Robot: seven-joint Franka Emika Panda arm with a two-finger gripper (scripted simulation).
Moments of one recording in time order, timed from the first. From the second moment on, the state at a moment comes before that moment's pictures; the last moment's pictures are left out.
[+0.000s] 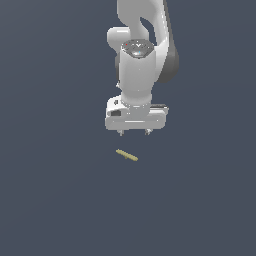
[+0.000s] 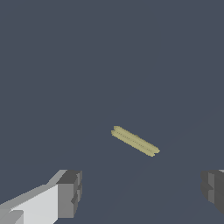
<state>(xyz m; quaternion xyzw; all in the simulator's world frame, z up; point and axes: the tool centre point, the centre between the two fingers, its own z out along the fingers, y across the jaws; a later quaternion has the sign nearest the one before) 0.014 0.025 0.213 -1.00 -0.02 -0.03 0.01</state>
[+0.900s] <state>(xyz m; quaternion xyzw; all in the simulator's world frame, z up) 0.014 0.041 0.220 -1.00 -0.04 -0.04 0.00</state>
